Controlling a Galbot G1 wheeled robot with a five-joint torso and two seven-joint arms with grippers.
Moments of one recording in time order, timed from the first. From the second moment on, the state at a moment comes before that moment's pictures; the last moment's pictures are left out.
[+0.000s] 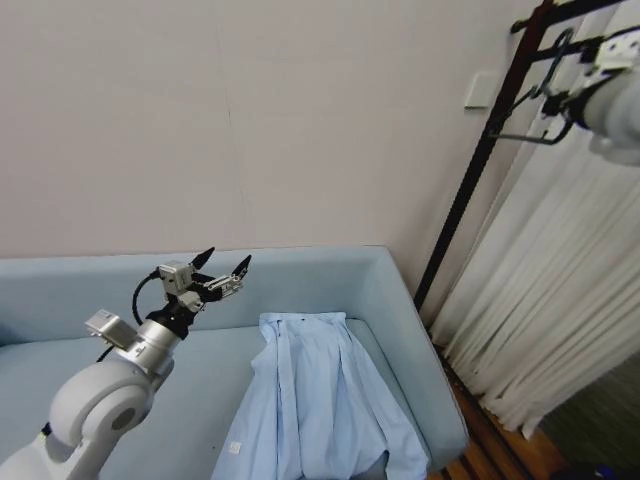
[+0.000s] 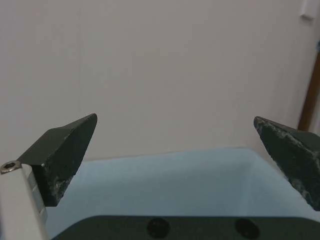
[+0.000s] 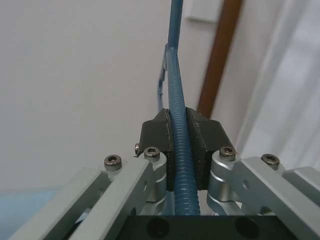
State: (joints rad) left arm 1.17 -0.87 -0.65 -2.30 -0.87 0.26 -0.11; right arm 0.66 0.17 -0.53 1.98 1.74 -0.67 0.78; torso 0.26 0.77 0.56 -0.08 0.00
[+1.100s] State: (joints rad) left arm 1.07 -0.92 -0.51 -1.91 -0.85 0.27 -0.07; right arm 0.20 0.45 -0.74 1.88 1.40 -0.20 -0.09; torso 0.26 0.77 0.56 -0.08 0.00
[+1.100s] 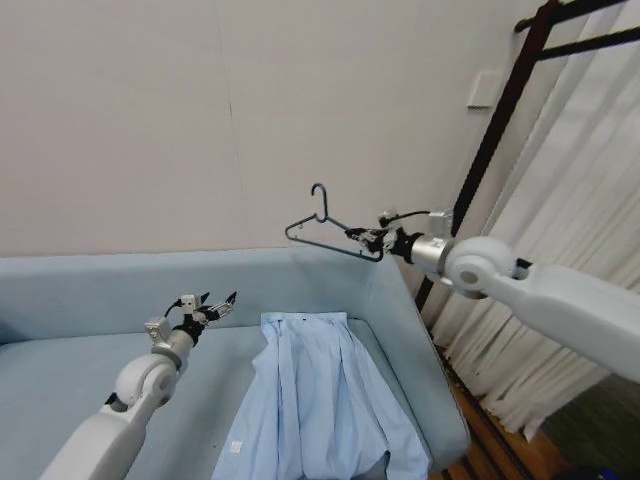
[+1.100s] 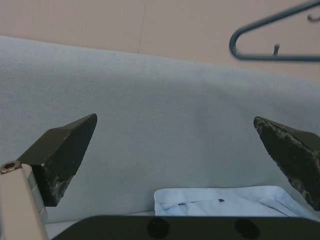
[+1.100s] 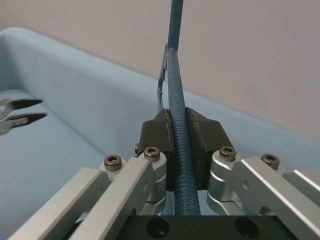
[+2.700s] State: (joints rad) left arm 0.50 -1.27 -0.09 -0.87 -0.87 0.20 0.00; right arm -0.76 0.58 -0.05 1.75 1.17 -0.22 -0.30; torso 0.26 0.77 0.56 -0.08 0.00
